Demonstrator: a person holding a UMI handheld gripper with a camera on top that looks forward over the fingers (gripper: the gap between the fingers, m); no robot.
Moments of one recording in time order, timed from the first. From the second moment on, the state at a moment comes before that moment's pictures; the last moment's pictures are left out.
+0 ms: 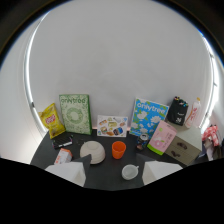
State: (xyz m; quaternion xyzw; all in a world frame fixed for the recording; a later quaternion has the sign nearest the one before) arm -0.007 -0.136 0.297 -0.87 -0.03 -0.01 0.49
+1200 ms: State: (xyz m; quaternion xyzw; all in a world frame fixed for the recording) arm 0.512 0.028 0.307 -0.85 0.03 -0.10 0.51
